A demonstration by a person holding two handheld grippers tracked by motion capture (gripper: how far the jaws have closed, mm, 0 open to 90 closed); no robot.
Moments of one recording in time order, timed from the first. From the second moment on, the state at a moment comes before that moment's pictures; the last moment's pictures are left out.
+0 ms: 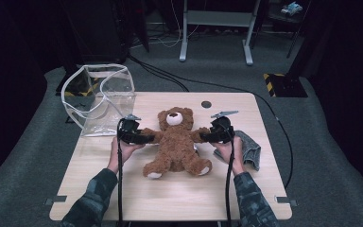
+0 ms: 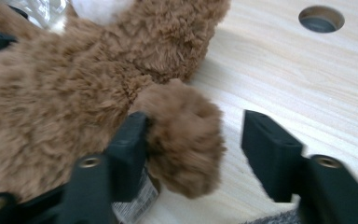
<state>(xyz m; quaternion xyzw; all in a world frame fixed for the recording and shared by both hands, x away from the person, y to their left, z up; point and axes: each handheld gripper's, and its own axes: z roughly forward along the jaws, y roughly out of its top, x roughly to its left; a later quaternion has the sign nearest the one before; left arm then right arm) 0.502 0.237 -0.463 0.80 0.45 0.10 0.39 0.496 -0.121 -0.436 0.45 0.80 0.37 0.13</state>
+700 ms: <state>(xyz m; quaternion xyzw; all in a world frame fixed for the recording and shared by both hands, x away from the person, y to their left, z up) 0.512 0.182 -0.410 0.79 0.47 0.08 0.39 0.450 -0.195 -0.473 0.53 0.76 0.33 0.18</state>
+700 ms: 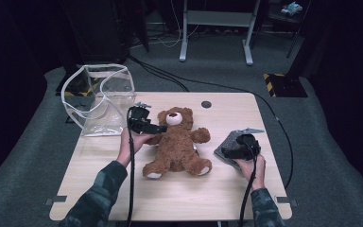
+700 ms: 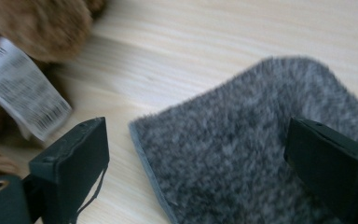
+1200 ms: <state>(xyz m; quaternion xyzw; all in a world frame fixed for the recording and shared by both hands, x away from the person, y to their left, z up) 0.538 0.128 -0.441 0.77 0.53 0.06 0.34 0.441 -0.200 -0.513 0.55 0.74 0.33 0.21</state>
